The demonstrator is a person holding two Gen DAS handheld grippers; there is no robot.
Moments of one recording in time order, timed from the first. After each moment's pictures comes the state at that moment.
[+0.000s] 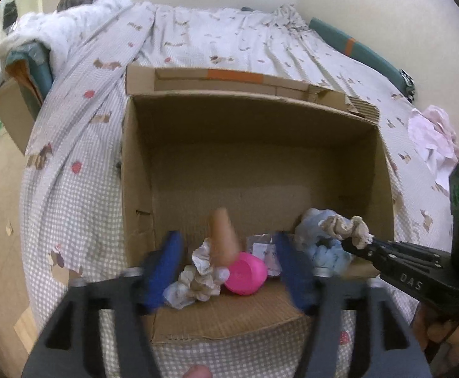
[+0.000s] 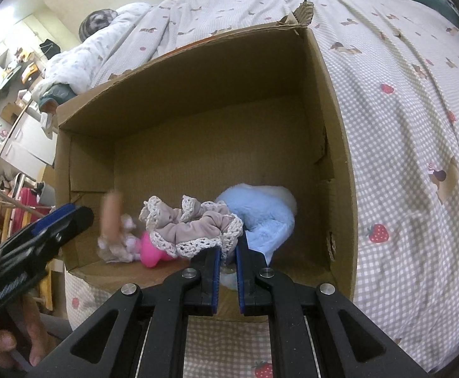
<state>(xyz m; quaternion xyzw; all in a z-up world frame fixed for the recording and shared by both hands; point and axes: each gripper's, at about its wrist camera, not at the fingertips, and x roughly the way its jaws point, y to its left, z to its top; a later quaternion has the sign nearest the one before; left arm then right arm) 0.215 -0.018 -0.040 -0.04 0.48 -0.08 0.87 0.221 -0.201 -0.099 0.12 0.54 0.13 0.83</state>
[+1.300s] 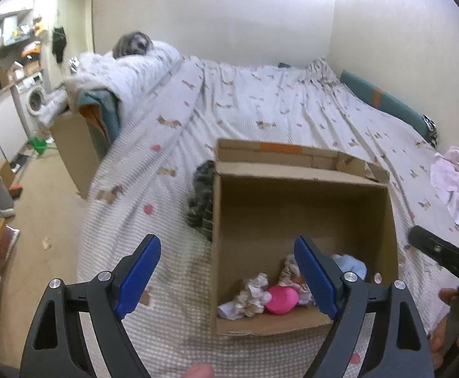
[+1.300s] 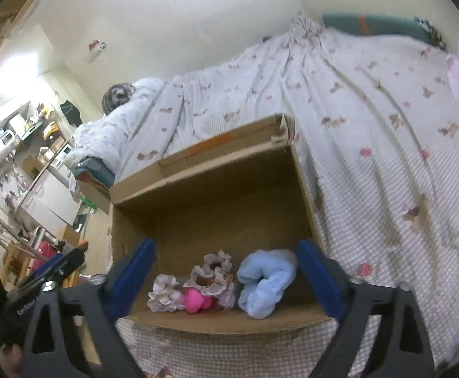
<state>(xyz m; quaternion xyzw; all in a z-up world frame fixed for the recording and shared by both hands) 0.162 0.022 0.032 -0.03 0.36 0.03 0.93 0.180 -0.232 -0.022 0.18 0.38 0.12 0.90</state>
